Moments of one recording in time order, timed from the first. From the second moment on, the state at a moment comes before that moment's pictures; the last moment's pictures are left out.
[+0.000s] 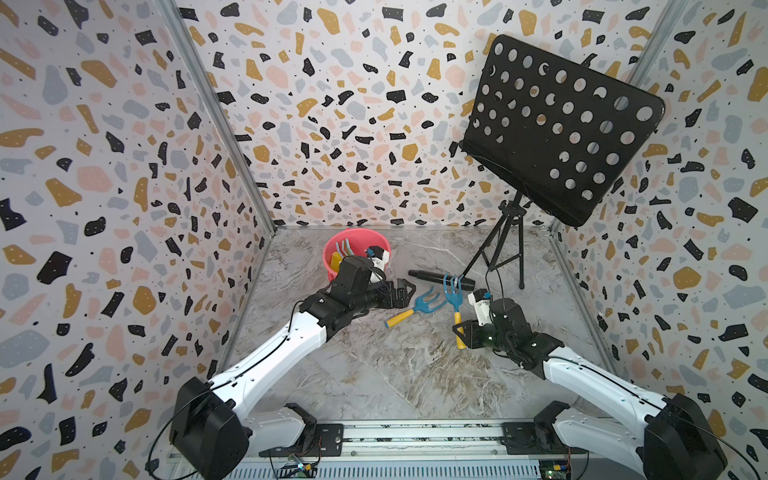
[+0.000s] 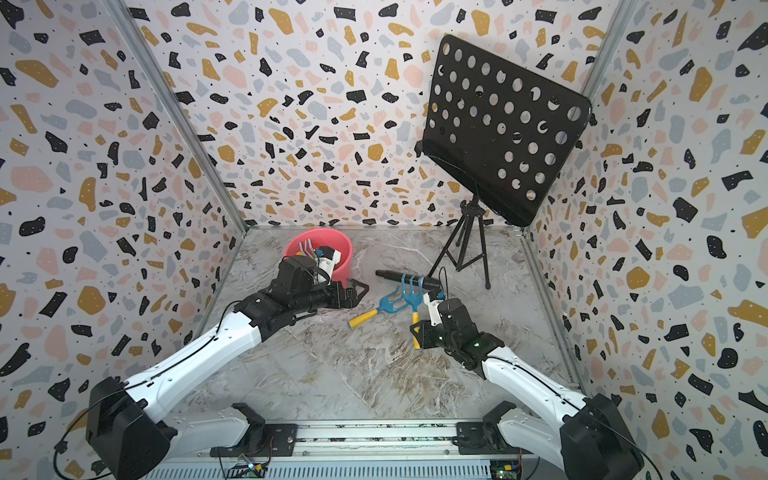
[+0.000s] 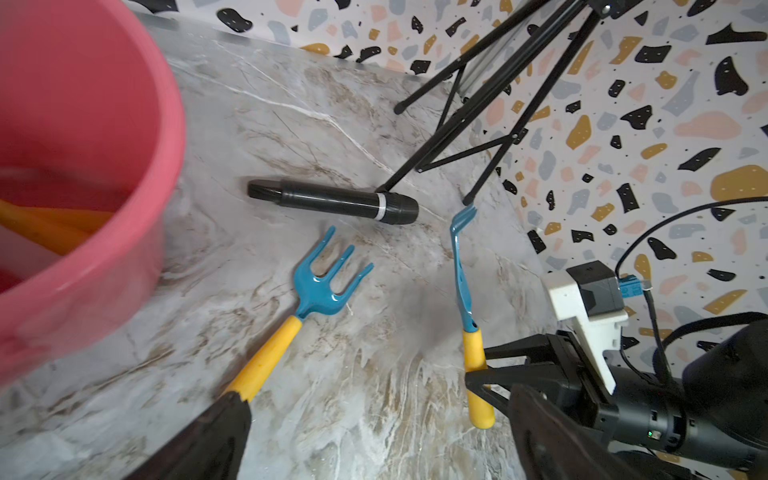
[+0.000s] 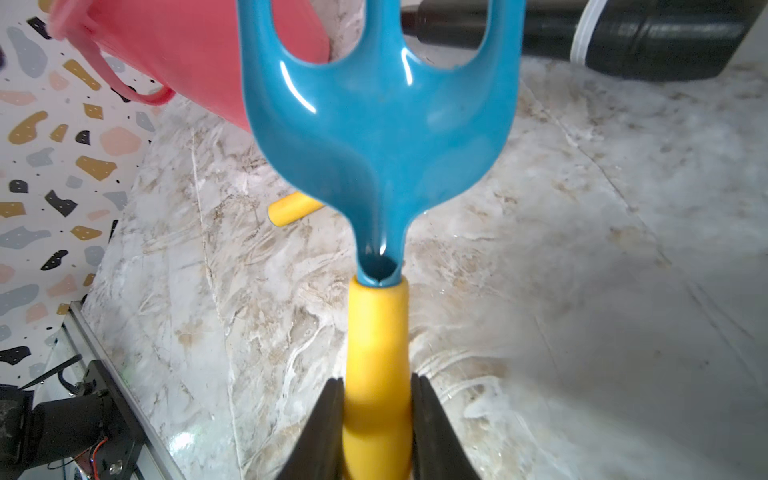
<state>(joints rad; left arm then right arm) -0.58 1.26 1.02 -0.33 0.26 -0.51 0.59 1.07 0.54 -0.13 -0.24 0.48</state>
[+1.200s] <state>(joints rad) -0.66 1.41 1.09 -0.23 0.31 -0.56 0.77 1.15 0.63 -0.06 -0.23 0.39</state>
